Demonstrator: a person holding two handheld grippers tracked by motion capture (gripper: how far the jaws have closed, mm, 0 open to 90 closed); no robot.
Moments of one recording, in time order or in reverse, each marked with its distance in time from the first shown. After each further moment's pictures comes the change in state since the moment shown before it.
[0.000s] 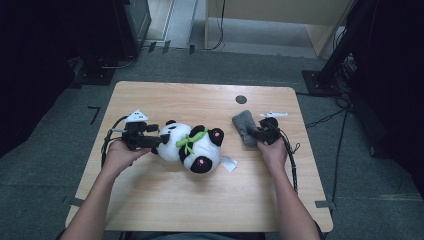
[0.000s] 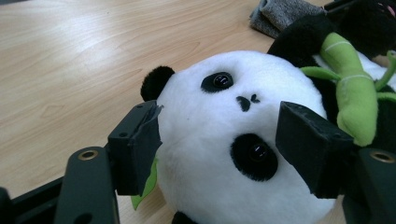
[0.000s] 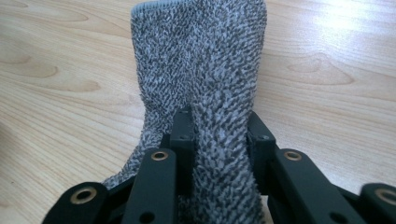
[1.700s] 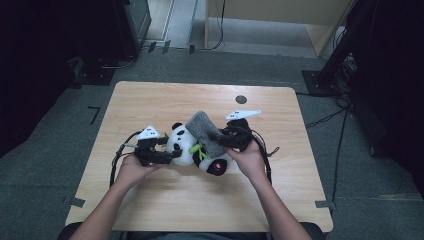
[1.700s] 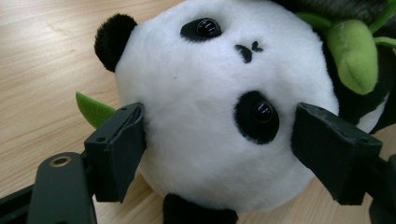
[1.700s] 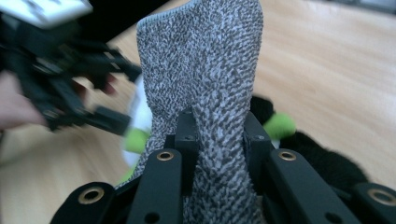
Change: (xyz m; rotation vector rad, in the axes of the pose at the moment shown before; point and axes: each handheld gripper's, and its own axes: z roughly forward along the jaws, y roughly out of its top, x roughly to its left) left arm -0.034 -0.033 0.028 -0.038 -0.083 -0.006; right arm 0.154 0.035 -0.063 -0.051 0.333 -0.218
